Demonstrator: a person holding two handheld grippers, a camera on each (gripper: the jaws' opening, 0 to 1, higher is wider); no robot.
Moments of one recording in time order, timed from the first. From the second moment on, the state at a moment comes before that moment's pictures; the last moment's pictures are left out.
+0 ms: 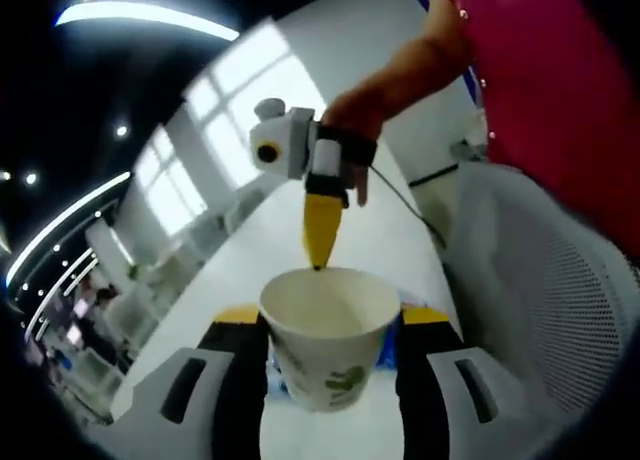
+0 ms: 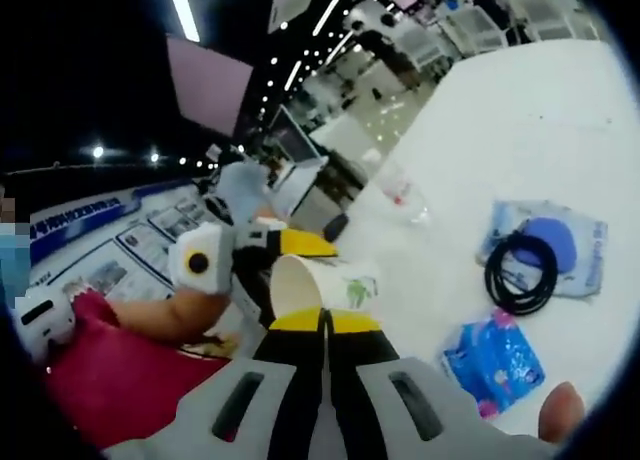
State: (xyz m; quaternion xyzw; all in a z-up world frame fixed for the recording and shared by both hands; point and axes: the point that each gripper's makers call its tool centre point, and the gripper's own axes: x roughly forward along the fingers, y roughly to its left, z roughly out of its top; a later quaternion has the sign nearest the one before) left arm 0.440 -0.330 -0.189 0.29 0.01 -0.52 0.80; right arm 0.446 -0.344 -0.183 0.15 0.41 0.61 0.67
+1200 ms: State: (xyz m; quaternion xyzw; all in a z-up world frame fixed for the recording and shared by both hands) left arm 0.453 -0.323 -0.196 0.11 0.05 -0.51 0.85; right arm 0.474 -0.354 -0.175 0.07 0.29 0.61 0.74
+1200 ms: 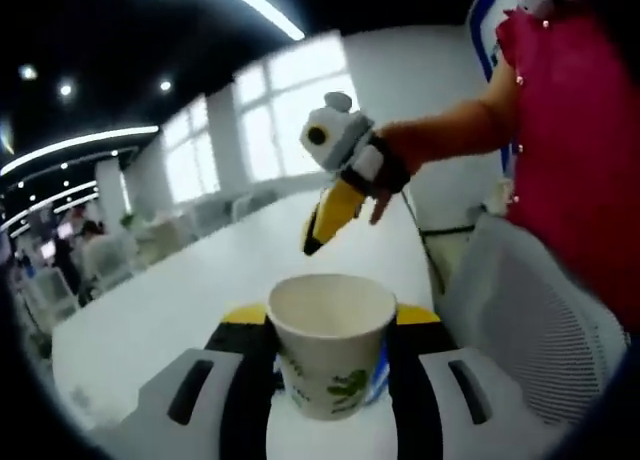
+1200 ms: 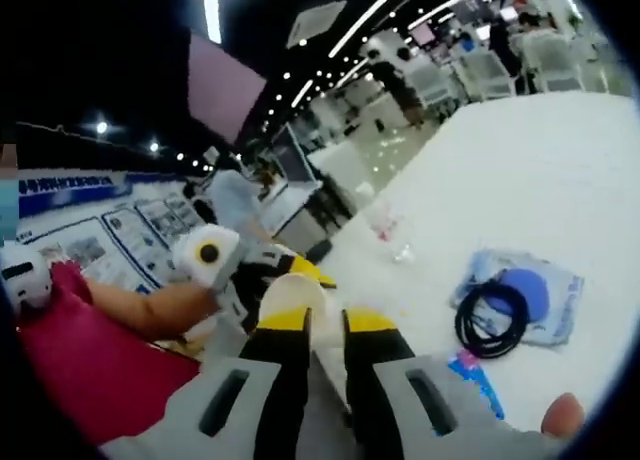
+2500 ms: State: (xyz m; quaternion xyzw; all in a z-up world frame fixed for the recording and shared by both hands) left arm 0.510 -0.282 -0.208 -0.01 0.09 -0.33 0.94; right arm 0.502 -0.334 -0.217 -0.15 0.10 0.55 0.82
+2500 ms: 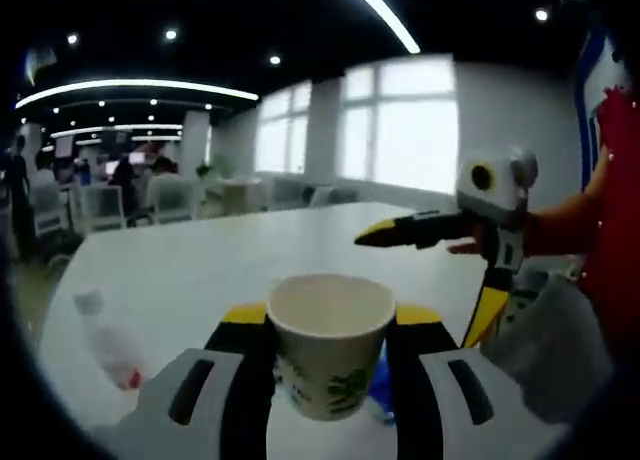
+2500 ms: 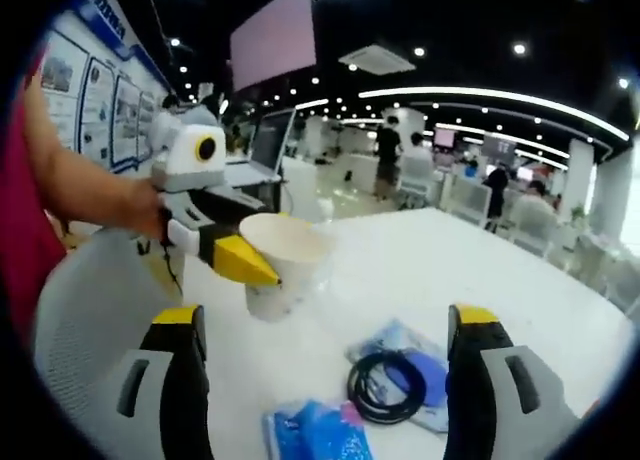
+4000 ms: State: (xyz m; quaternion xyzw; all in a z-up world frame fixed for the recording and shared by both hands) left arm 0.632 -0.205 -0.319 -0.02 0.10 -0.09 0.99; right arm 0.516 -0.314 -0.238 -0.12 0.12 0.57 0.80
